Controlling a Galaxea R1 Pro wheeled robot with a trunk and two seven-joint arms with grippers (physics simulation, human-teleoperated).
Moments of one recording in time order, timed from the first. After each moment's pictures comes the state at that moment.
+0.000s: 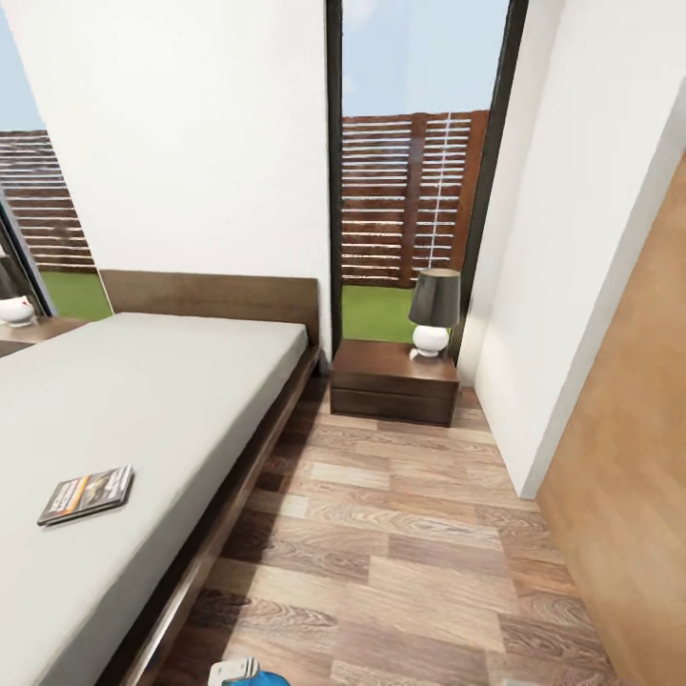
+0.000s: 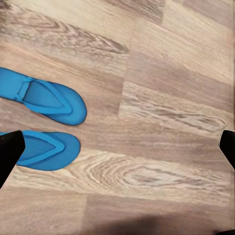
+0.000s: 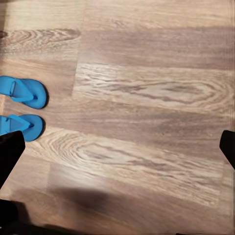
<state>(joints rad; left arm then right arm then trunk) -0.41 0.00 0.20 -0.06 0.00 -0.15 -0.32 -0.40 -0.14 0.03 -0.02 -0.23 -0.10 0.50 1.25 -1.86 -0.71</state>
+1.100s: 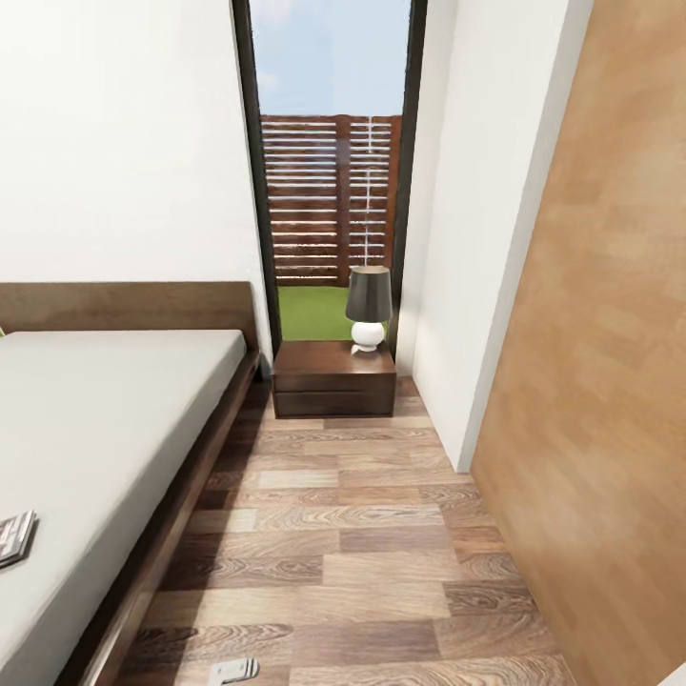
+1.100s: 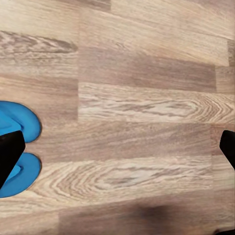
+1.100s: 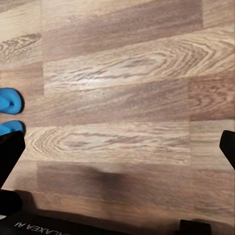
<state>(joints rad) -0.41 0.00 0.20 -0.06 0.00 -0.15 -0.32 -0.40 -0.13 0.03 0.01 -0.23 -0.10 0.50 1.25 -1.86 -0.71</state>
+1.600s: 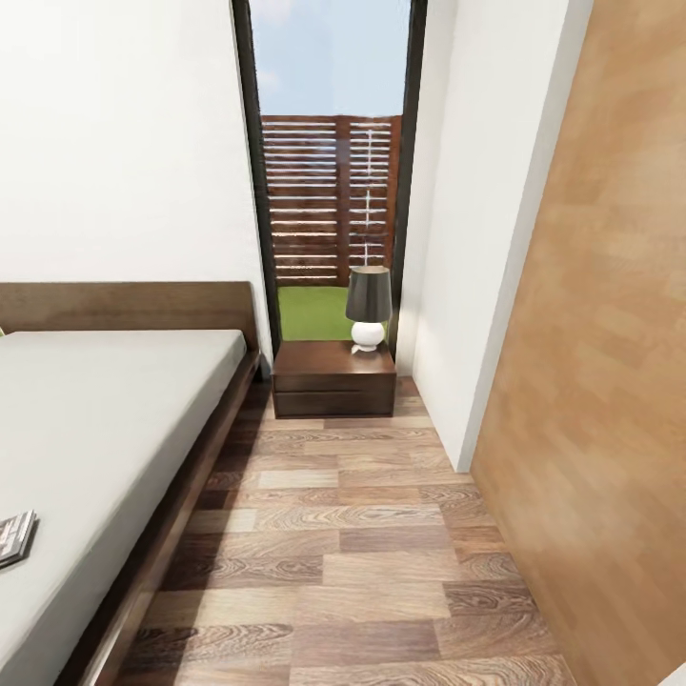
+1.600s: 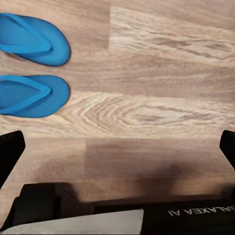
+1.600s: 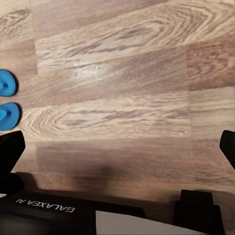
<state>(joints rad) -0.29 0.03 0.20 -0.02 0.00 -0.15 -0.29 -0.39 -0.13 0.03 0.07 -0.23 -0.10 0.50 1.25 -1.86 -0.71</state>
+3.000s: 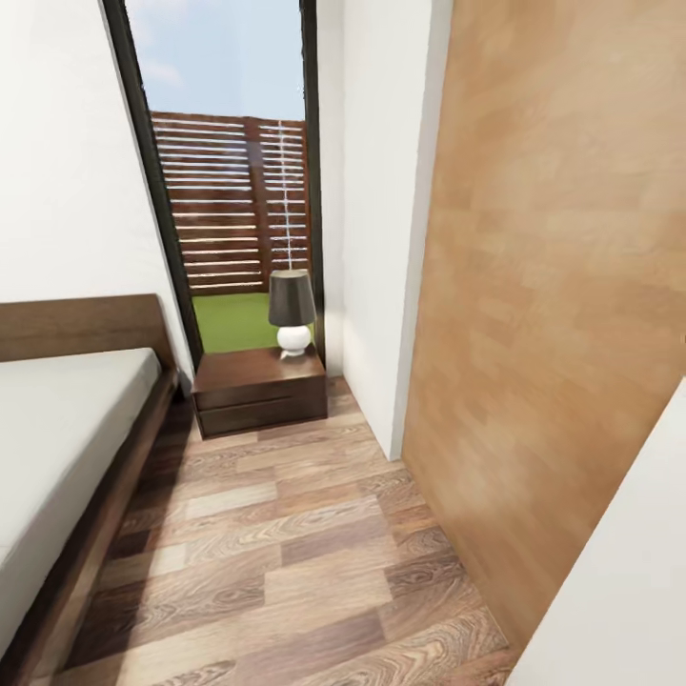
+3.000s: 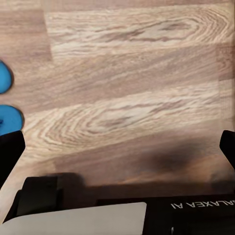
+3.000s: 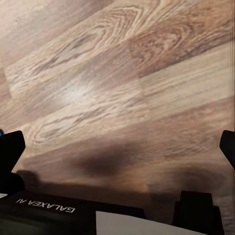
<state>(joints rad) -0.27 0.03 0.20 -0.02 0.00 -0.15 -0.29 -0.38 -0.13 0.03 0.08 -0.23 -0.09 0.50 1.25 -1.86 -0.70</state>
